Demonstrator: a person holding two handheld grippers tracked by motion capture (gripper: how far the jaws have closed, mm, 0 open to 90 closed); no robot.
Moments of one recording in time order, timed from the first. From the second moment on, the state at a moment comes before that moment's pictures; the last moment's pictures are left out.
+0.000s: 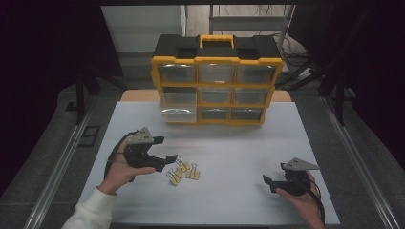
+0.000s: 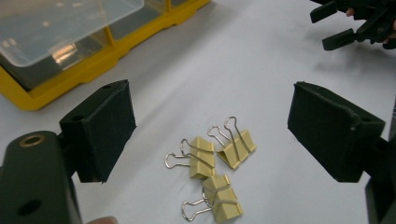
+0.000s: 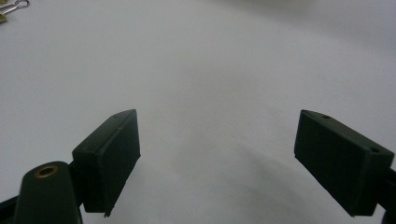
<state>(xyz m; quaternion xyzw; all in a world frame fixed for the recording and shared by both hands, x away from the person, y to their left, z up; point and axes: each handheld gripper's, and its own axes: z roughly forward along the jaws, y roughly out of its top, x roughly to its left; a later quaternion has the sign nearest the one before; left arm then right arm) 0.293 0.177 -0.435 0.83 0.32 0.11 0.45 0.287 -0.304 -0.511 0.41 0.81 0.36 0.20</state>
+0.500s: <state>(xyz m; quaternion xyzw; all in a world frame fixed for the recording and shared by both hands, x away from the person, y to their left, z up) 0.294 0.179 -0.447 0.83 0.32 0.08 0.45 0.288 -0.303 -0.511 0.41 0.81 0.37 0.20</state>
